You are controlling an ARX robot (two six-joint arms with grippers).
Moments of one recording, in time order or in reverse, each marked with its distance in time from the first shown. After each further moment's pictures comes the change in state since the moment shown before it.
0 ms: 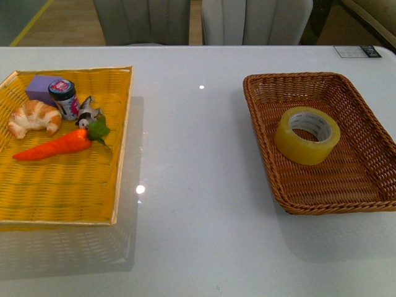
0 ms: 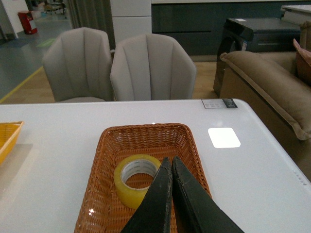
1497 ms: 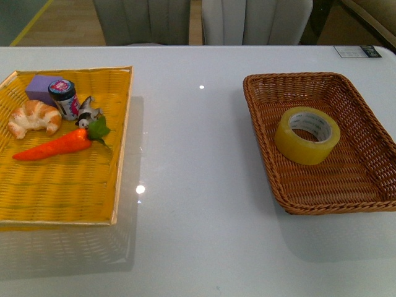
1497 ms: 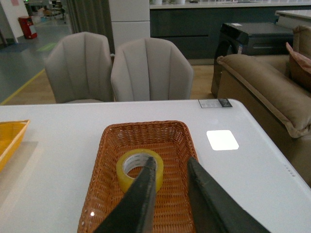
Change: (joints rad) left arm 0.000 -0.001 0.000 0.000 0.000 0.000; right arm 0.002 -0.605 0.000 -0.596 0.003 -0.002
